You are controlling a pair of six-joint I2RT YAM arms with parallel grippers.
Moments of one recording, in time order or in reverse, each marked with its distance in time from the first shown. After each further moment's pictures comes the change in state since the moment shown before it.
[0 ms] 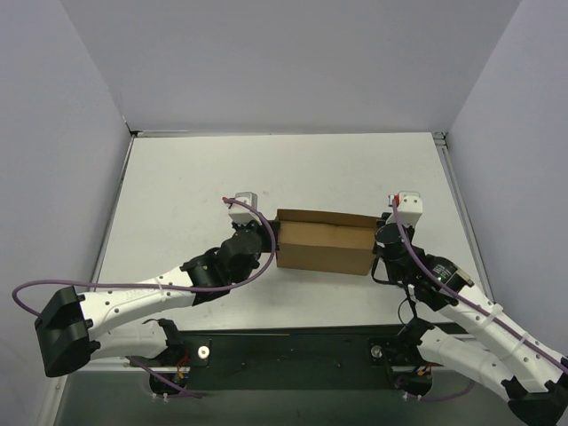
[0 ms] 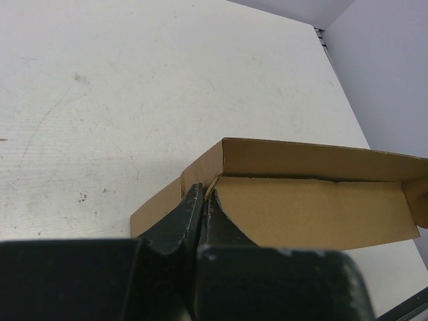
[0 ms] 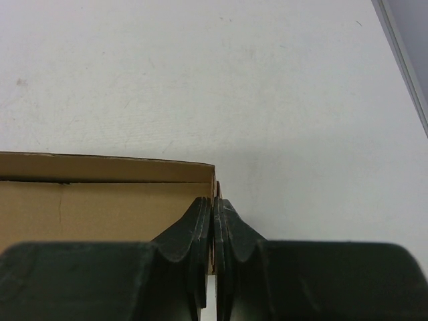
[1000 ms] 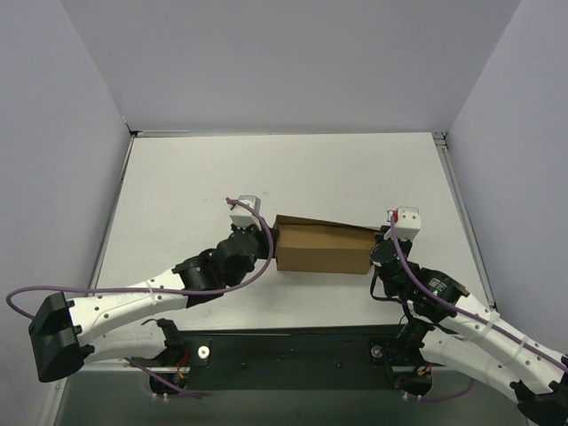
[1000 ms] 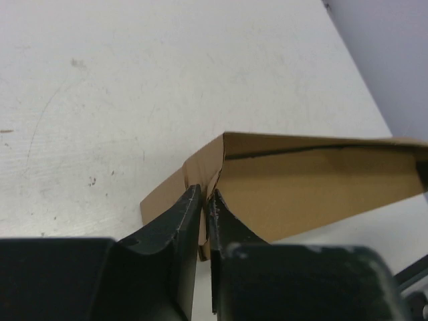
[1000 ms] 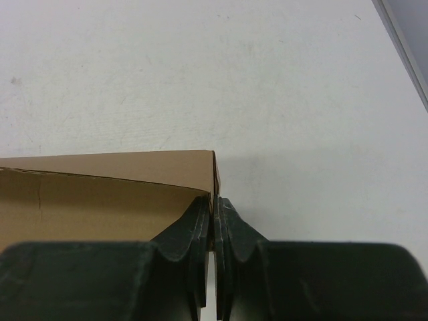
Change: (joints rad) left arm 0.000 -0.048 0.018 -0.076 0.058 0.049; right arm 0.095 -0.072 -0.140 0.056 0.117 0.057
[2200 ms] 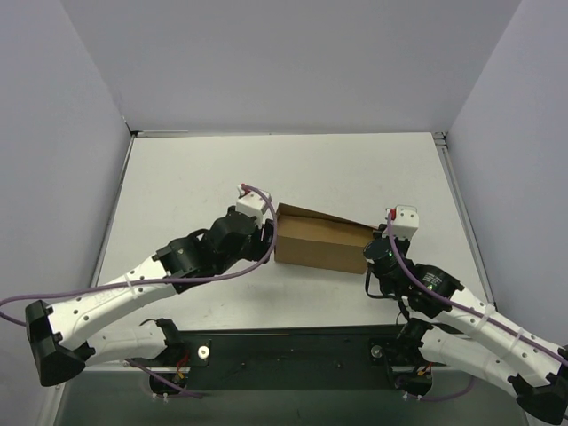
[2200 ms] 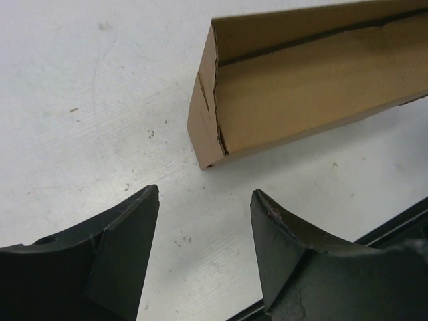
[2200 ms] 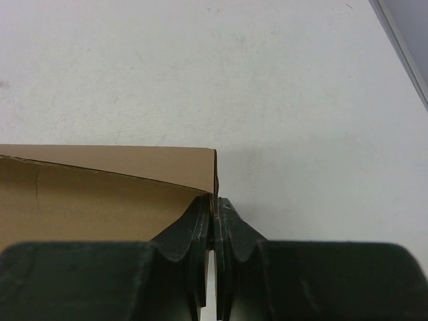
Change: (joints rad) left arm 0.060 -0.063 0.264 -0.566 0.224 0.229; right arm 0.024 0.064 0.044 -0.062 0.042 0.086
